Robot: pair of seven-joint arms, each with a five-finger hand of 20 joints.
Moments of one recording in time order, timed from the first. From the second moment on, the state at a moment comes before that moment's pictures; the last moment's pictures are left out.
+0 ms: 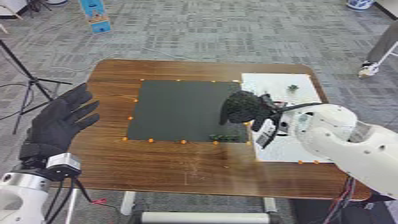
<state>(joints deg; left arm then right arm) 133.4 -55.4 -110.1 -127.5 40.3 3.7 8.2 -50.5 -31.6 29.7 -103.6 -108.4 -5.6 -14.2</state>
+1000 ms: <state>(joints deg) 133.4 -55.3 -109.9 -127.5 40.0 3.7 8.3 -37.5 -34.9 11.8 -96.9 -121.0 -8.5 -10.5</state>
